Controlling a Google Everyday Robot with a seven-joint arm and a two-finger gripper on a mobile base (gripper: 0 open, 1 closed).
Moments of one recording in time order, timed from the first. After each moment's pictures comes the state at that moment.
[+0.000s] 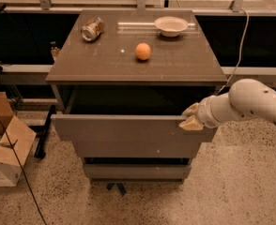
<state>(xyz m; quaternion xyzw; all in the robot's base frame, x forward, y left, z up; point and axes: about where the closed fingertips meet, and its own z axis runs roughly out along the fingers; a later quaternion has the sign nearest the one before) 0.610 -0.191 0.672 -0.56 0.76 0.06 0.33</state>
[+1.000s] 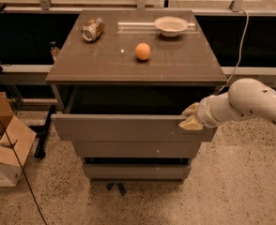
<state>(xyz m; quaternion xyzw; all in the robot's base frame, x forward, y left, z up) 0.610 -0.190 0.673 -0.56 0.76 0.06 0.32</state>
